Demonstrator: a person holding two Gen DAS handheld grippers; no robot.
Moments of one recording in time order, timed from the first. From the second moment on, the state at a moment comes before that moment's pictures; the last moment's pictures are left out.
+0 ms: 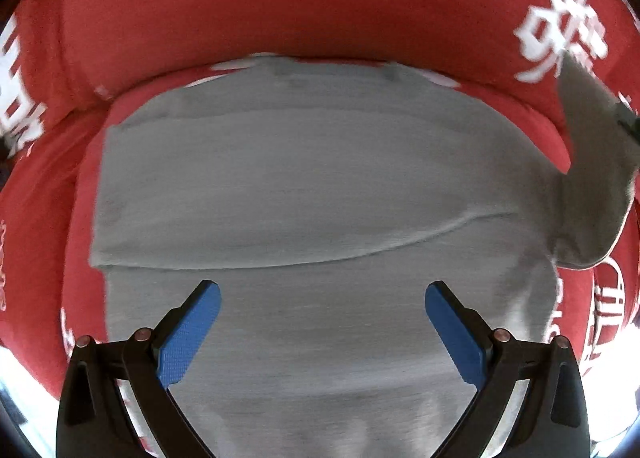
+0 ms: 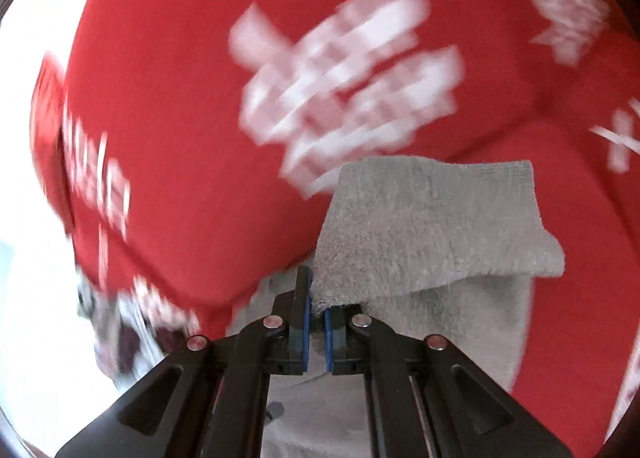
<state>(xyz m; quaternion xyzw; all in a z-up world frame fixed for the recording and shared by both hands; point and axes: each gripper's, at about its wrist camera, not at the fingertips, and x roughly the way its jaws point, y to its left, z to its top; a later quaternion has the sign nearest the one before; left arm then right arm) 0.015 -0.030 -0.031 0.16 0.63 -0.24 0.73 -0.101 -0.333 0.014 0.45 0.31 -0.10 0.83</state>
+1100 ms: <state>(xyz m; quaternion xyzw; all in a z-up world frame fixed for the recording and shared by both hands) 0.044 0.075 -0.027 0.13 0.64 -0.20 0.73 -0.046 -0.242 -0.076 0.50 0.43 -0.18 0.73</state>
